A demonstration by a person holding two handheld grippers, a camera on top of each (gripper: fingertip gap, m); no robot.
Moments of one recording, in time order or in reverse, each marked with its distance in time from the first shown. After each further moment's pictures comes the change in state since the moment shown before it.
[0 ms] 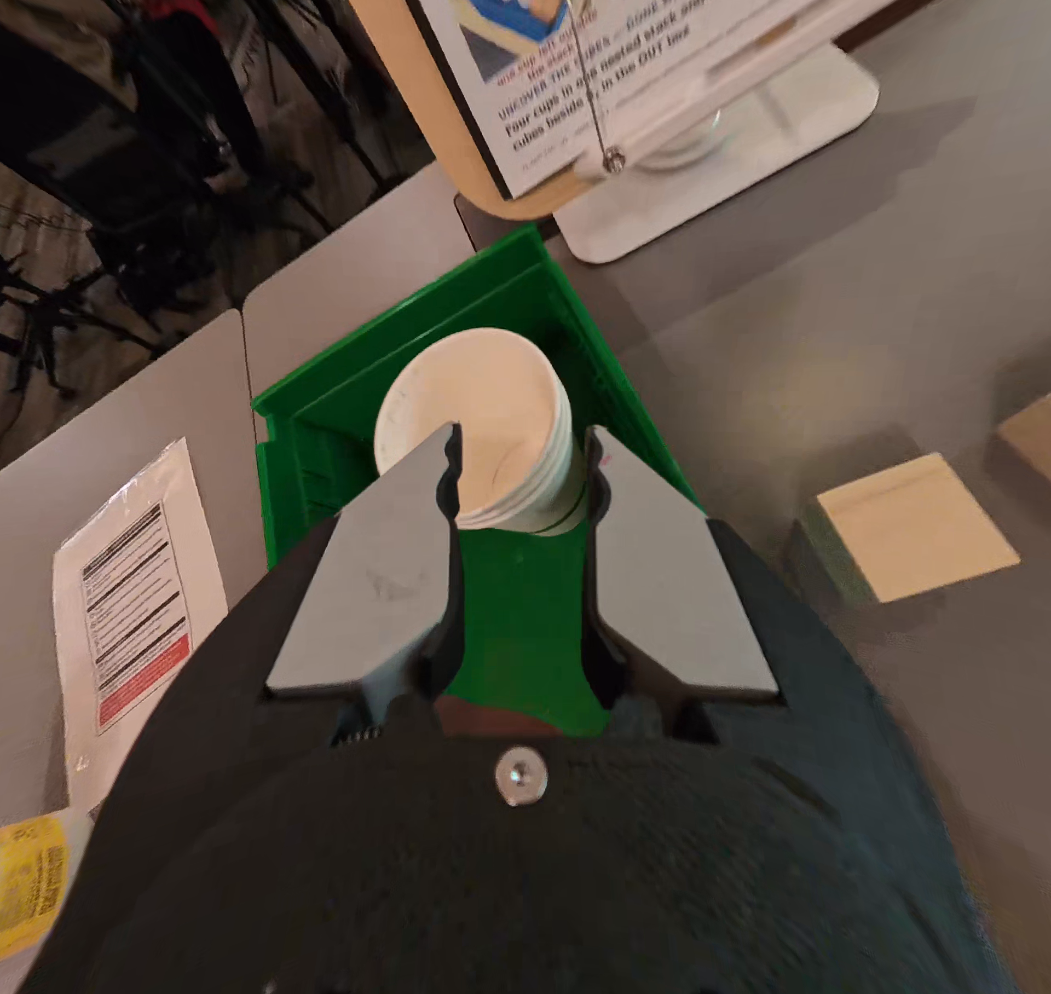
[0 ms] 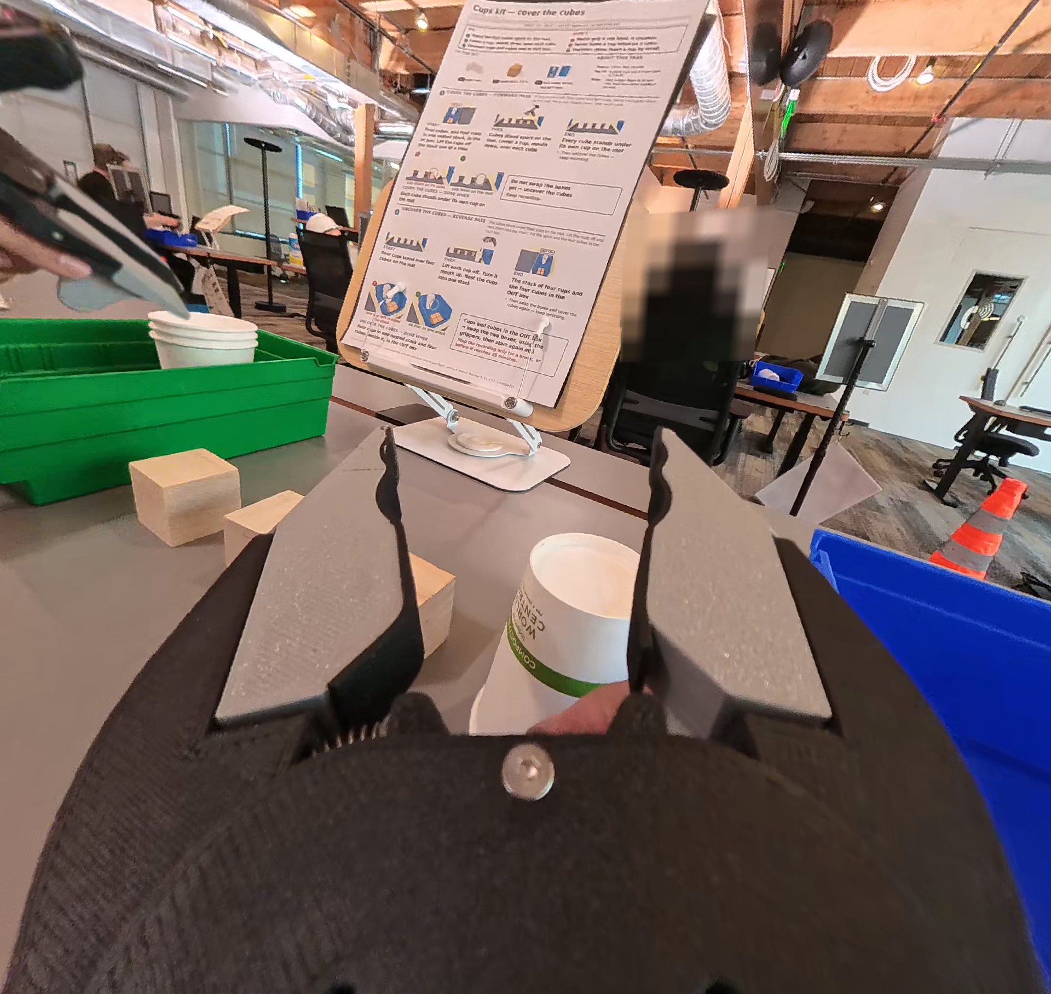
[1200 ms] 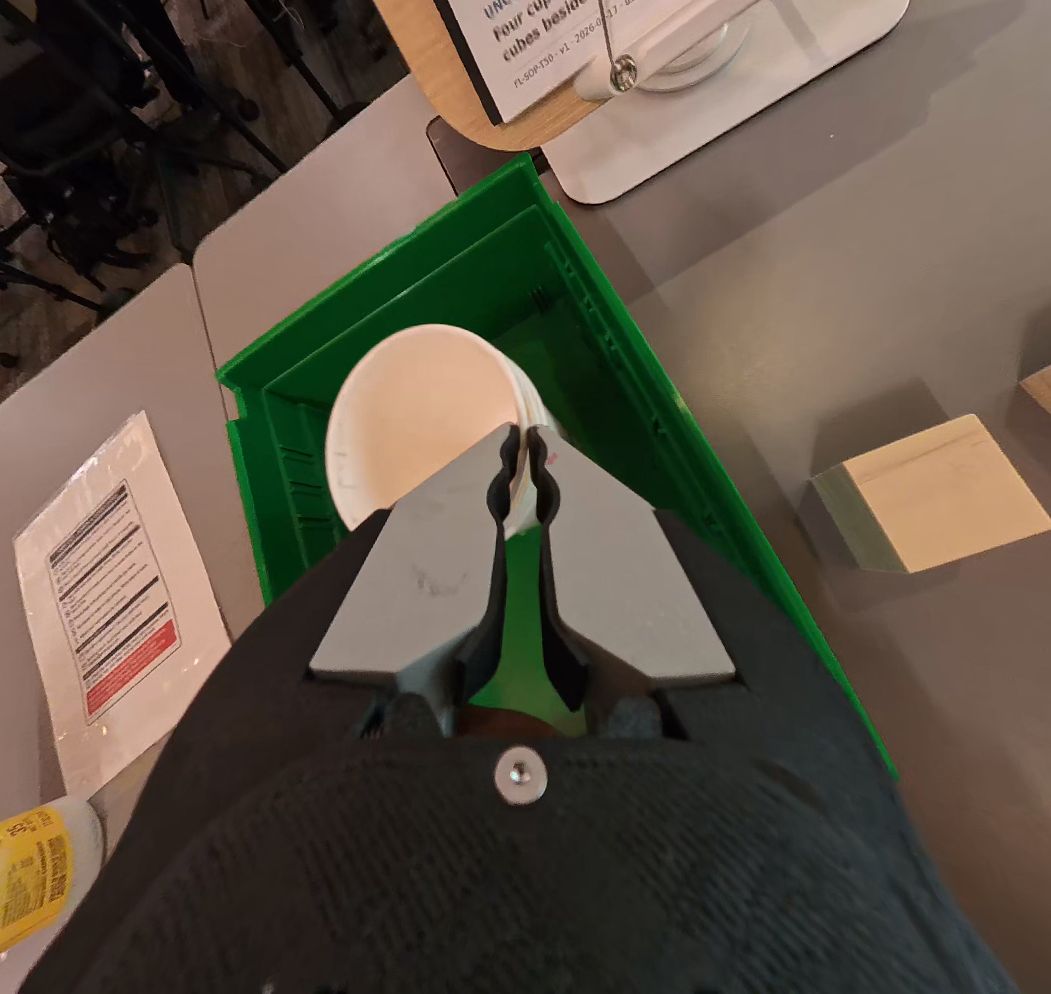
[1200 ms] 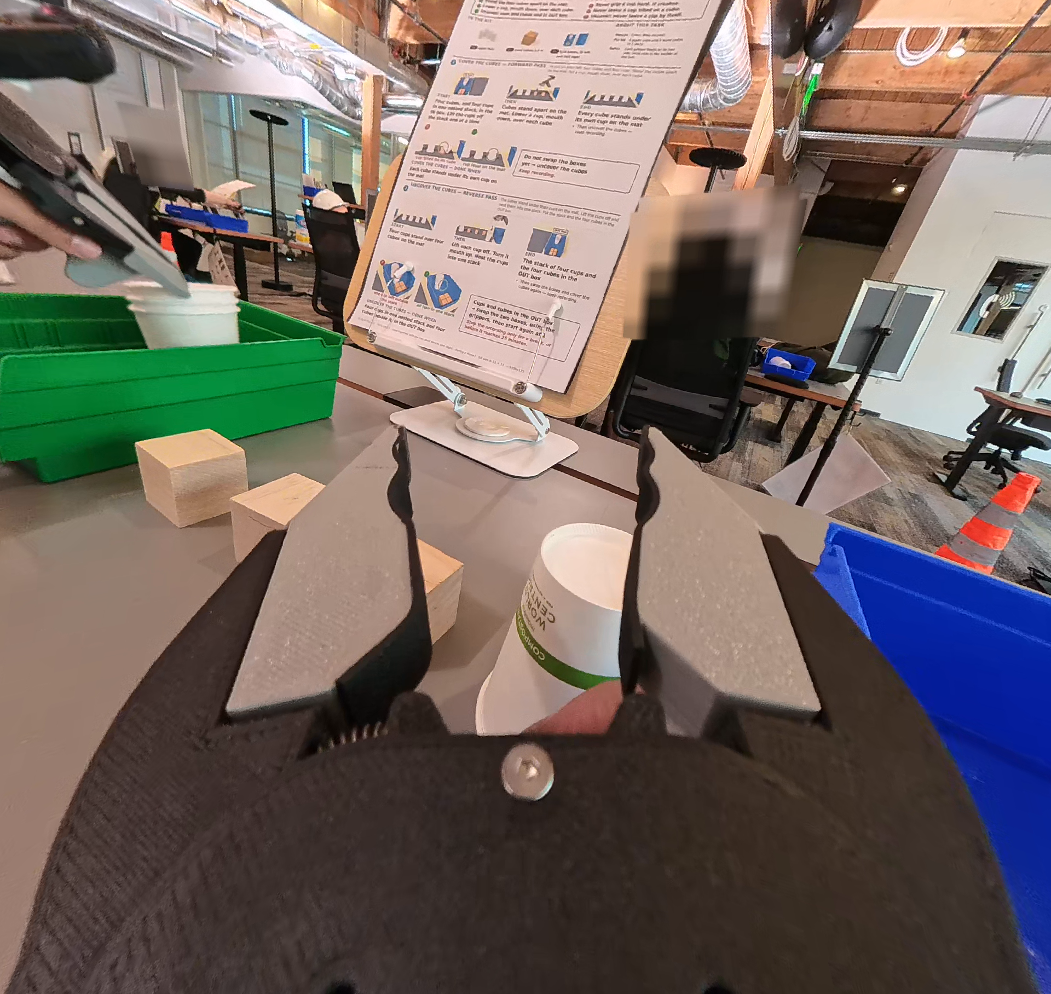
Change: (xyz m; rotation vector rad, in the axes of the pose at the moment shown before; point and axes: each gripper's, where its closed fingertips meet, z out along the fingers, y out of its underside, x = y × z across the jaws) left arm -0.005 0.017 0.012 -0.098 0.056 0.003; right arm -0.005 0.006 0.002 -0.035 -0.019 -0.006
